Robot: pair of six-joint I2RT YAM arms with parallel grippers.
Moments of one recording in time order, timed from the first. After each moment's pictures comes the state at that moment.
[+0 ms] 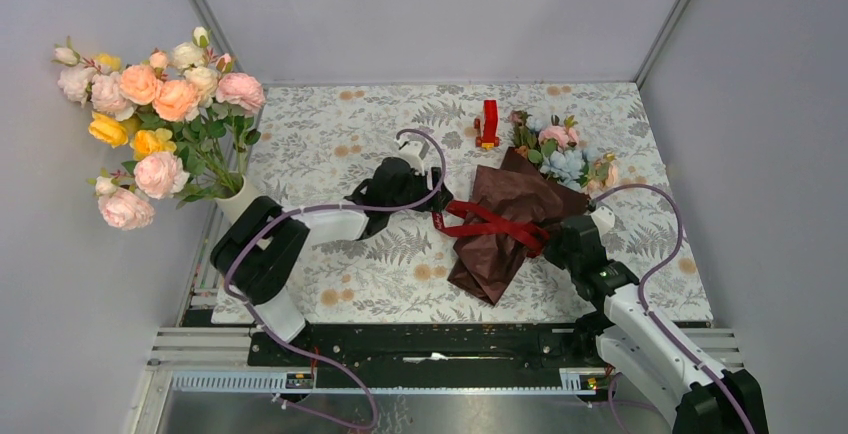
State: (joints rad) left arm -0.66 1.71 0.84 0.39 0.10 -0.49; right arm 0.35 0.73 0.29 -0.31 0.26 0.84
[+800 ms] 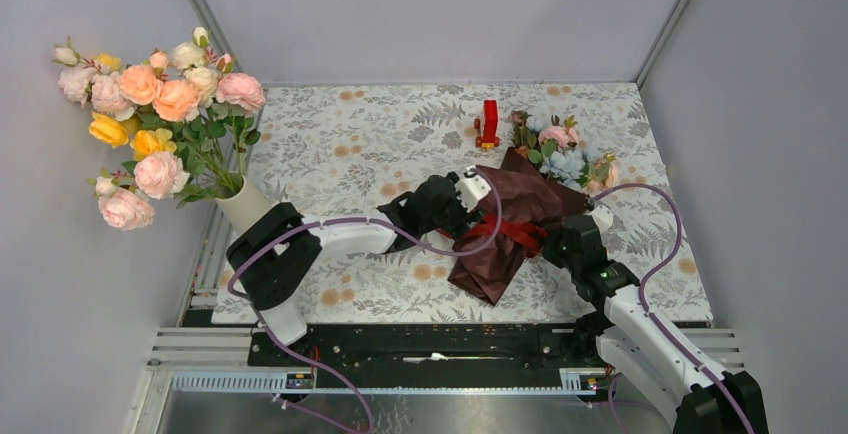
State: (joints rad) left arm -0.91 1.70 0.93 0.24 -0.03 0.14; right arm 0.35 0.73 0.28 -0.28 0.22 0.83
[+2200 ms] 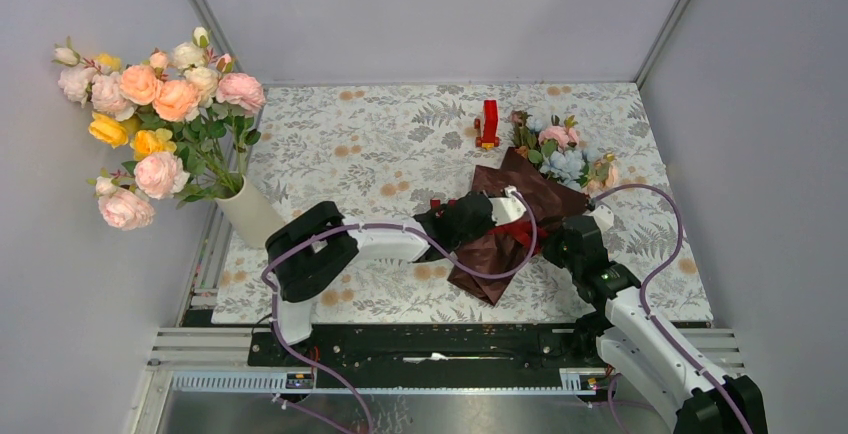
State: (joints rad) left arm -1.06 1.89 1.11 0.24 -0.32 0.39; right arm 0.35 0.71 0.28 -0.28 0.22 0.83
